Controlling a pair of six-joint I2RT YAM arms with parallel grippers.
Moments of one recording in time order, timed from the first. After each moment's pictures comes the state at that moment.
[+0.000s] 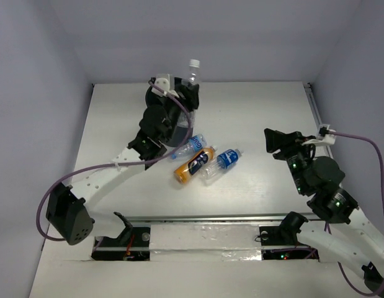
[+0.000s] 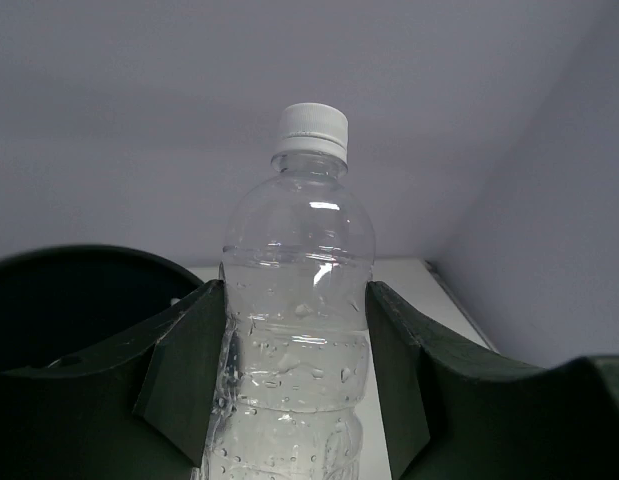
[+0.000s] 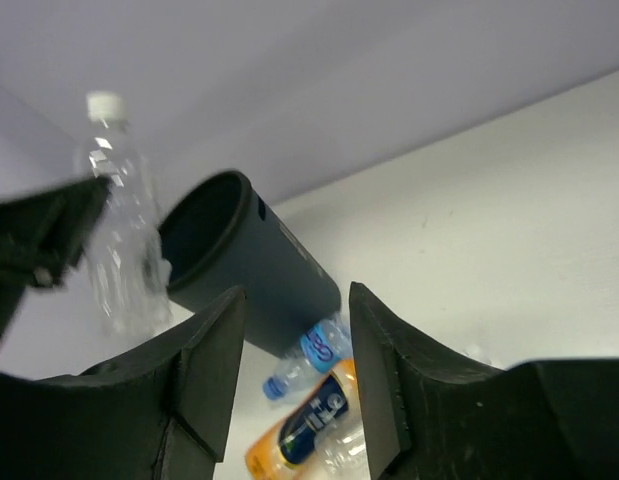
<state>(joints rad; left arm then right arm) -0.80 1.29 1.07 0.48 -0.39 -0.24 0.78 0.52 0.84 -0.18 0.61 0.54</state>
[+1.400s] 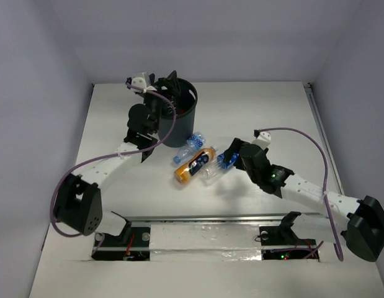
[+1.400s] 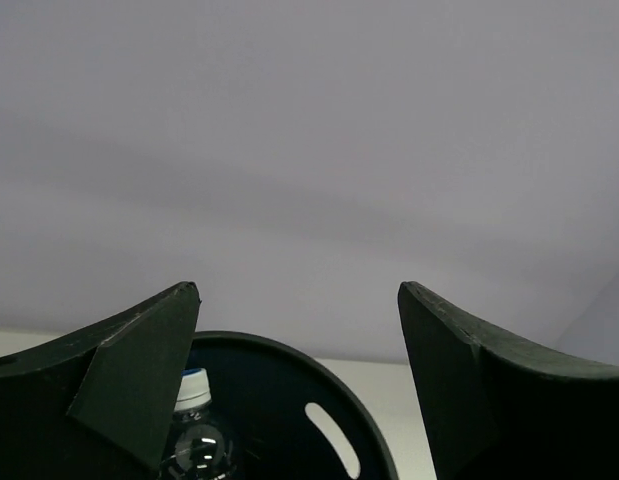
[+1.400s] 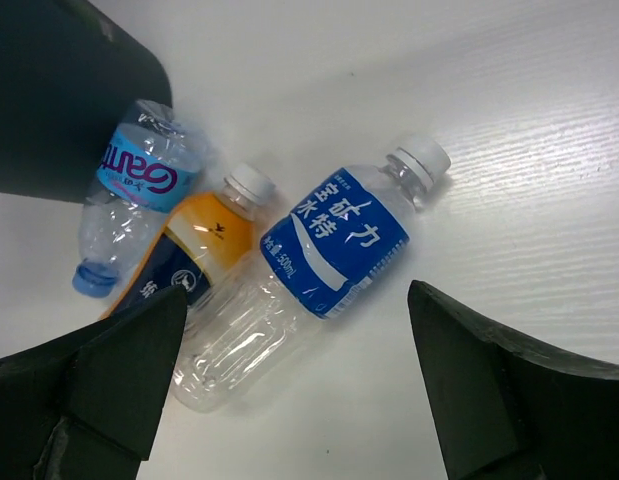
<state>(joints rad) -0.50 1.45 1.01 0.83 -0.38 -0.22 0.77 1.07 0.63 -0.11 0.55 0.79</state>
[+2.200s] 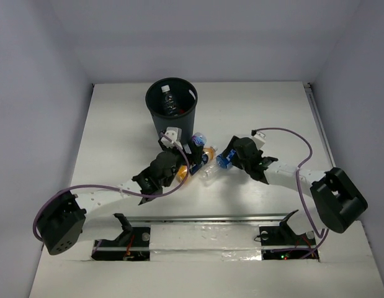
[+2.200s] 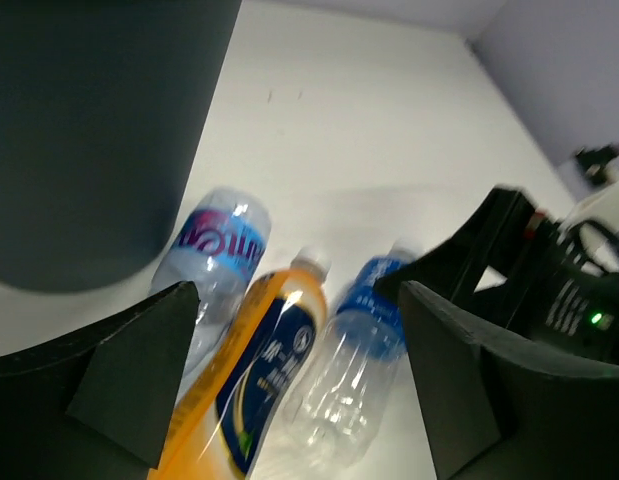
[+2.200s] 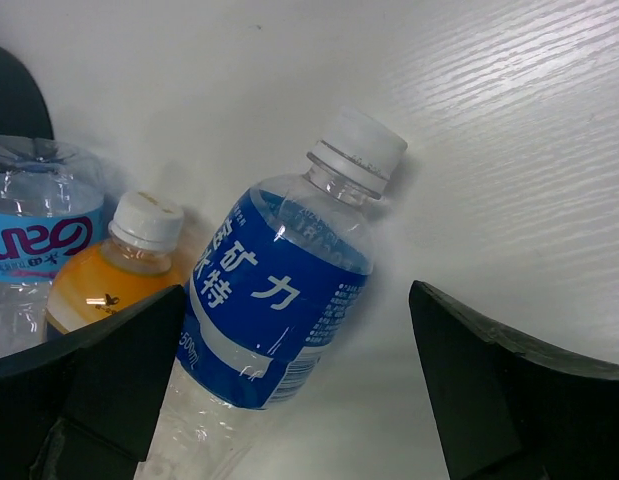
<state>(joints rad) -0.91 1.16 0.53 0.55 -0.48 -0.44 0.62 1.40 0.65 0.00 0.41 0.95</state>
